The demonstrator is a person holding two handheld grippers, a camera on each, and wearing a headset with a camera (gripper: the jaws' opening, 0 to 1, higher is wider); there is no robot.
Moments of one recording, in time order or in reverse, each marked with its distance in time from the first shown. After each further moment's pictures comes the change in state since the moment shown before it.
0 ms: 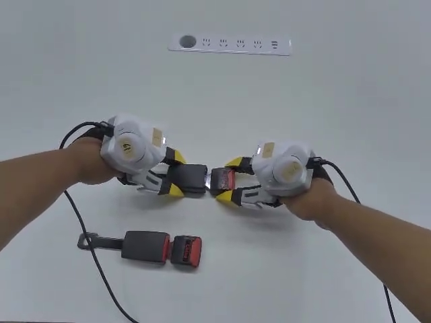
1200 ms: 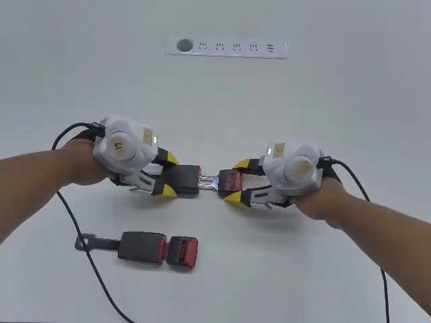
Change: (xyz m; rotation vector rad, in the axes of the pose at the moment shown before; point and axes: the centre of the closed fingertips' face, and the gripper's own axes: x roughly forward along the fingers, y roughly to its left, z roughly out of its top) left arm -0.002 0.004 -0.003 -0.036 0.002 0.010; right arm -0.020 -0.006 -0.017 0.002 -0.001 0.005
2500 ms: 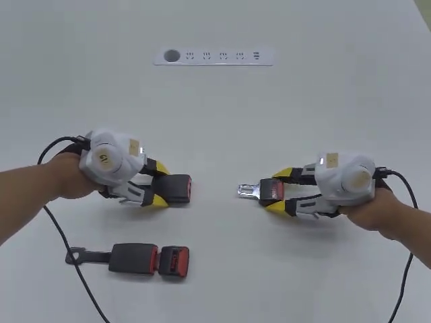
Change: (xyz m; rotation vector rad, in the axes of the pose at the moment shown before) left arm -0.003 -0.002 0.000 -0.015 -0.005 0.005; right arm -0.075 -0.018 -0.064 0.041 0.013 -0.047
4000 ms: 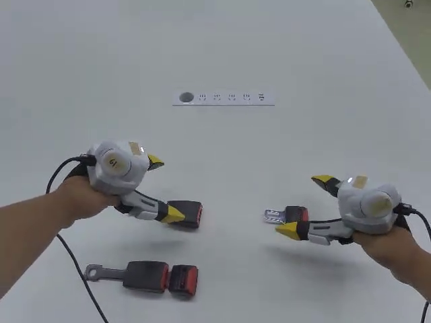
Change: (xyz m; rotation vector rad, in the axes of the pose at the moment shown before) left arm -0.067 0.033 0.026 -0.299 -0.136 0.371; right arm -0.040 -0.029 0.025 0.196 -0.153 -0.327
